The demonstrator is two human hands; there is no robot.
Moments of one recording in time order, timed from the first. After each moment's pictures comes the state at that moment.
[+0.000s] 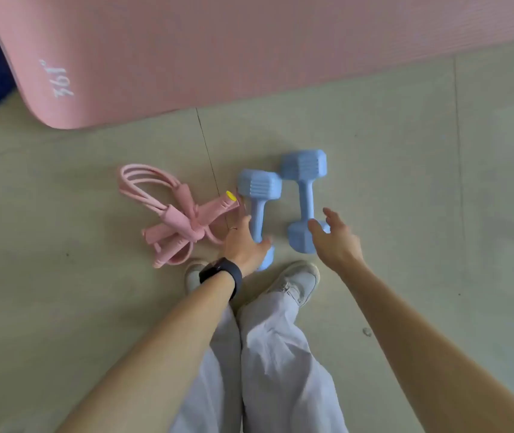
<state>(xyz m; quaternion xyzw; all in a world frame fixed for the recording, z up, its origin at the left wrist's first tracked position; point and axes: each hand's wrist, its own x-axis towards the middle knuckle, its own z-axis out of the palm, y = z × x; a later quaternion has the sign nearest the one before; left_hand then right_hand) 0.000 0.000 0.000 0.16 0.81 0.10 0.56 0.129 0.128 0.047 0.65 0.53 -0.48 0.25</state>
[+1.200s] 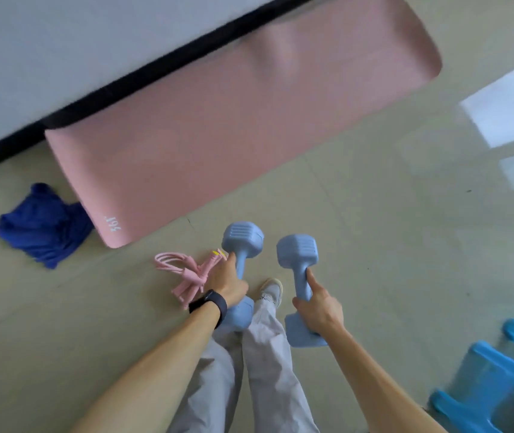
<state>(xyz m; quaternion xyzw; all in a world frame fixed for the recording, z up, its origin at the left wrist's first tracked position) 0.004 0.053 0.383 0.36 0.79 -0.04 0.49 0.207 0.077 0.416 0.68 0.51 -0.46 0.24</state>
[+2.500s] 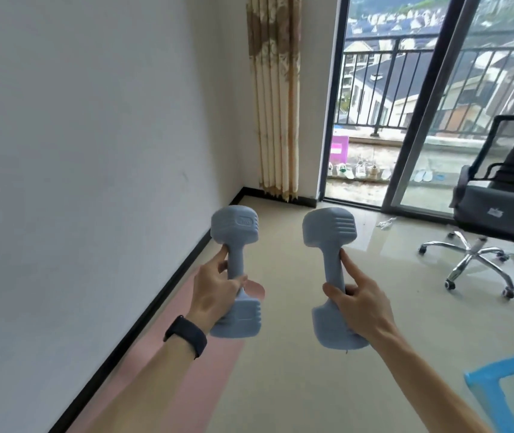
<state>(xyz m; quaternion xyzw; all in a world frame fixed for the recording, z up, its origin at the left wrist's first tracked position) 0.392 0.537 0.893 0.64 0.54 0.34 0.43 0.628 0.436 0.874 0.76 0.43 -0.29 -0.39</state>
